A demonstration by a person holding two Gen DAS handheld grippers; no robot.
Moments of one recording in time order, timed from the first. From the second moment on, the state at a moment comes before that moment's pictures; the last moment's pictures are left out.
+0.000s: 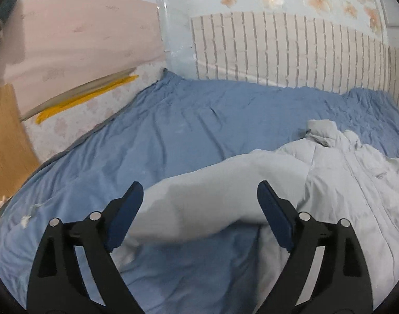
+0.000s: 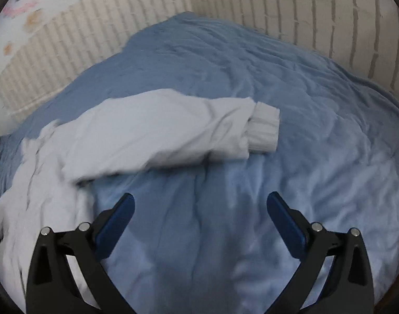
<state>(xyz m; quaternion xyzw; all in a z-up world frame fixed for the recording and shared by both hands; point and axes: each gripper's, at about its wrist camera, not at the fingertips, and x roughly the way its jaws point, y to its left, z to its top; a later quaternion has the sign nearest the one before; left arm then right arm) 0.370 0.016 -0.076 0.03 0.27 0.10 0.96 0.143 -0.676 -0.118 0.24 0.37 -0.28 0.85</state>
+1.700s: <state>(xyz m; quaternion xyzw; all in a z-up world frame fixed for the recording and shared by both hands) 0.403 -0.021 -0.077 -0.07 0.23 0.02 0.97 0.390 -0.297 -0.046 0.10 0.21 0.19 0.95</state>
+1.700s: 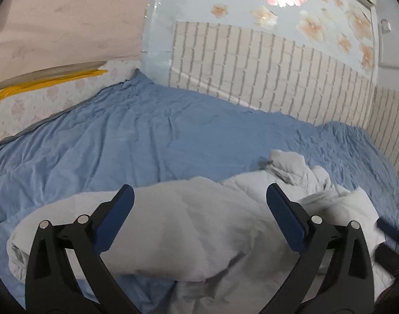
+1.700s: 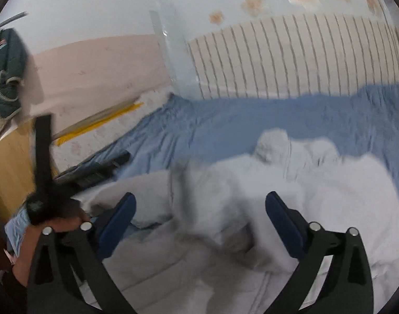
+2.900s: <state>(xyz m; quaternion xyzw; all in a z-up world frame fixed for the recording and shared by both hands) 0.420 -0.073 -0.117 -0.02 0.31 0.04 0.95 0.377 -0.470 -0.094 0.24 0.23 -0.11 0.94</state>
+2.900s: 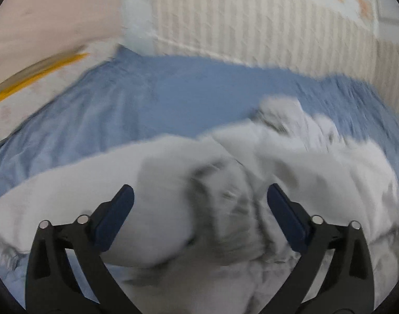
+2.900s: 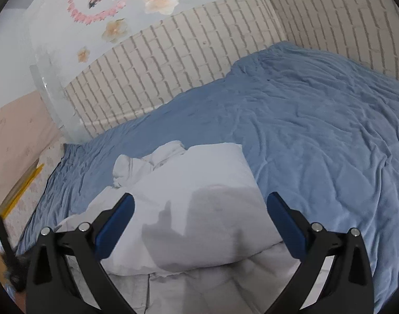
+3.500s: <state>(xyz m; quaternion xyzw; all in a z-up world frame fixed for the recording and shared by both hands) 0.297 0.176 -0.163 -0.44 0.25 0.34 0.79 0.381 -0.462 -0.087 0.22 0.23 -0.09 0.94</state>
